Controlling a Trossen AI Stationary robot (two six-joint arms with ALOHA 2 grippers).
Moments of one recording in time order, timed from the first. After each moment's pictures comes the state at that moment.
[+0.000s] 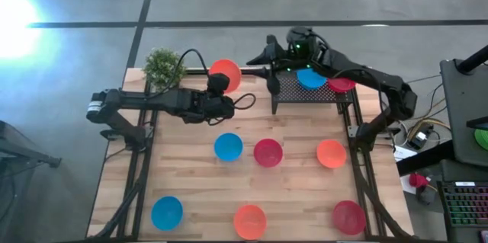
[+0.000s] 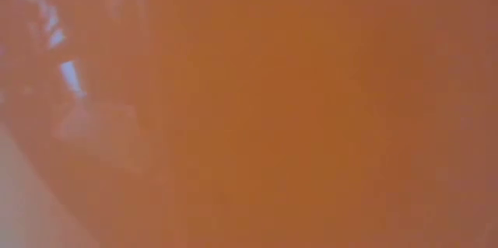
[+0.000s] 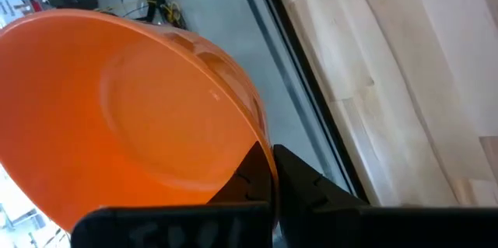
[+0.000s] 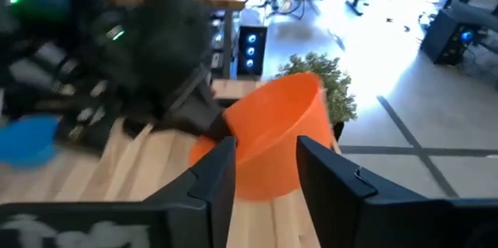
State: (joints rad) left arm 0.00 1.52 1.48 -1.00 -0.89 0.80; right arm -0.44 1.57 1.55 -0.28 -0.39 -0.14
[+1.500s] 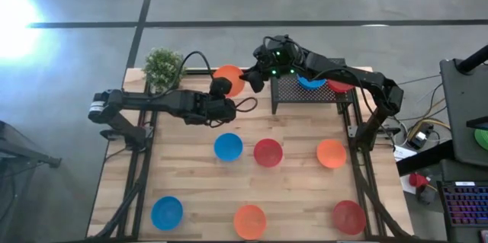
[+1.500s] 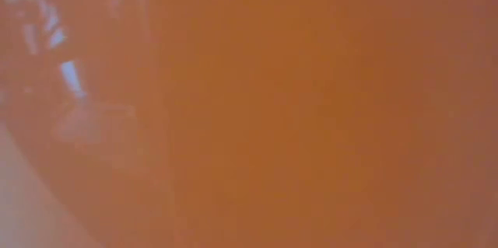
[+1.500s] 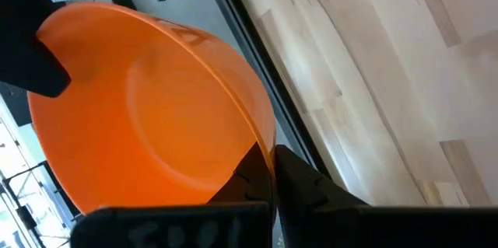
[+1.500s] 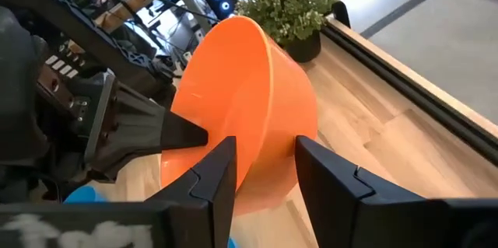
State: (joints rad) left arm -0.01 1.53 1.48 -1.01 -0.82 0.79; right arm -0.43 1.71 1.55 -0.35 -0.28 0.41
